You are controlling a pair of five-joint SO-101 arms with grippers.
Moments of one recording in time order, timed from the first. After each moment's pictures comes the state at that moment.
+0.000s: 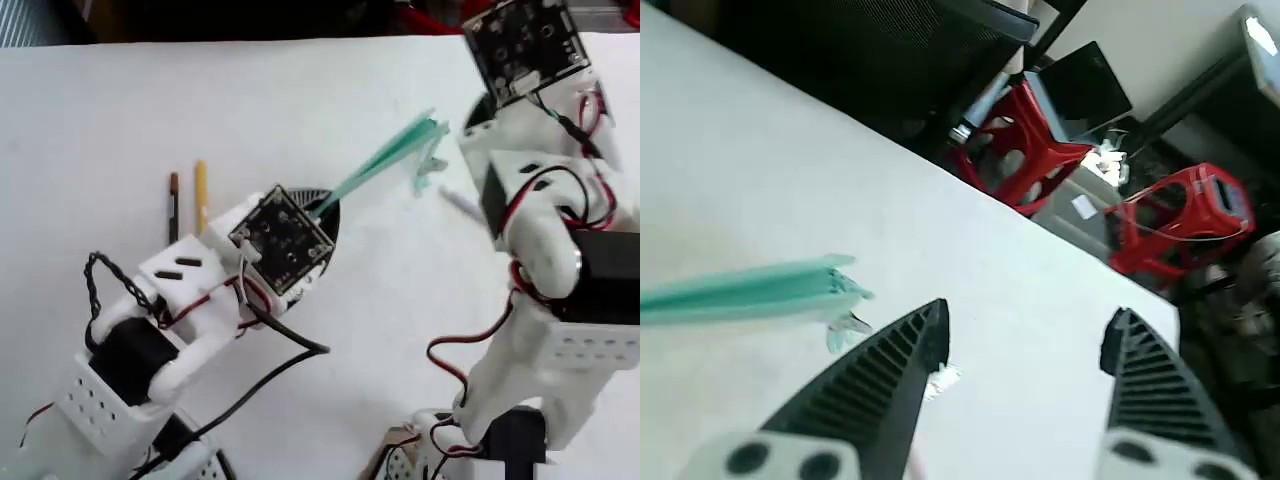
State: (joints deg) left arm 36.2 -55.7 32.7 54.6 -16.9; right arm -0.8 -15.7 -47.1 98.5 39.3
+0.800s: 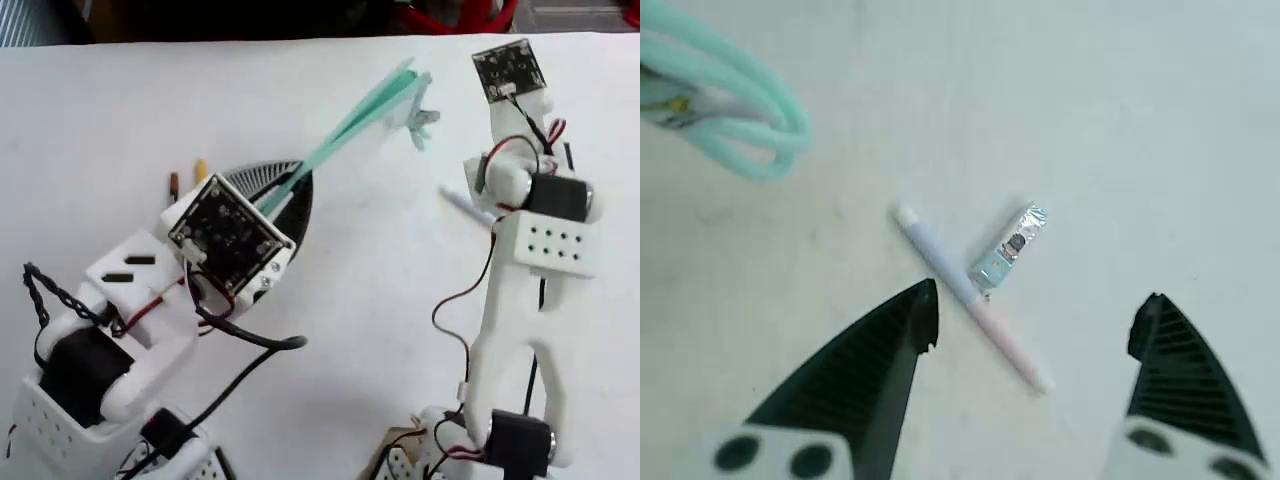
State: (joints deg) left arm 32.5 -55.7 20.7 59.6 -17.4; right arm 6.9 -19.5 12.7 62.0 23.8
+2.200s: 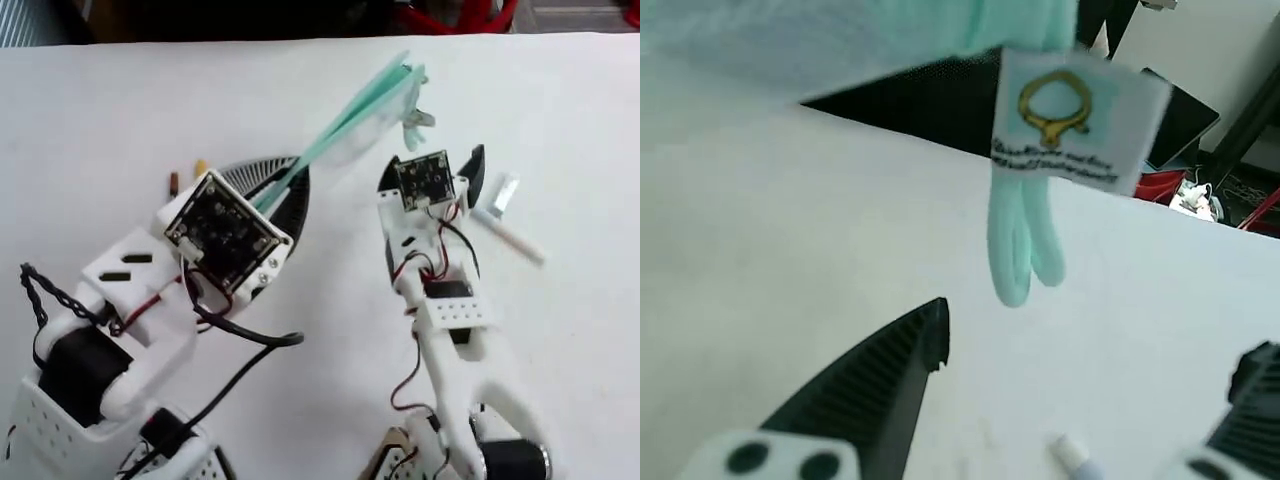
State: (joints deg) left arm 31.7 -55.7 20.7 59.0 -17.4; right arm -9.5 -23.7 64.1 -14.9 16.1
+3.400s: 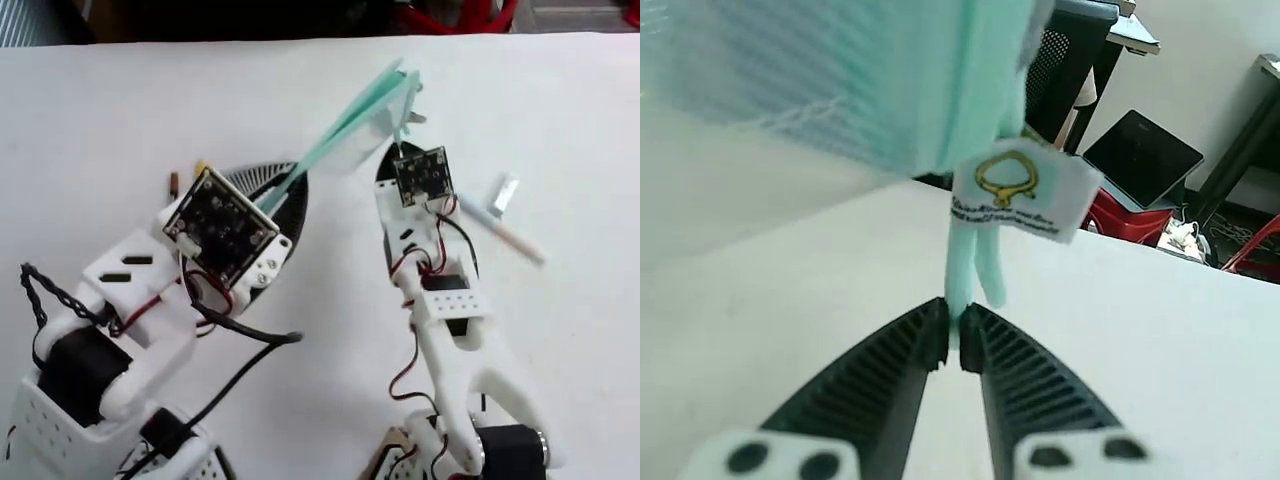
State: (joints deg) left arm 31.7 -55.7 20.7 60.9 -15.3; right arm -9.8 -22.2 62.9 -20.3 16.5
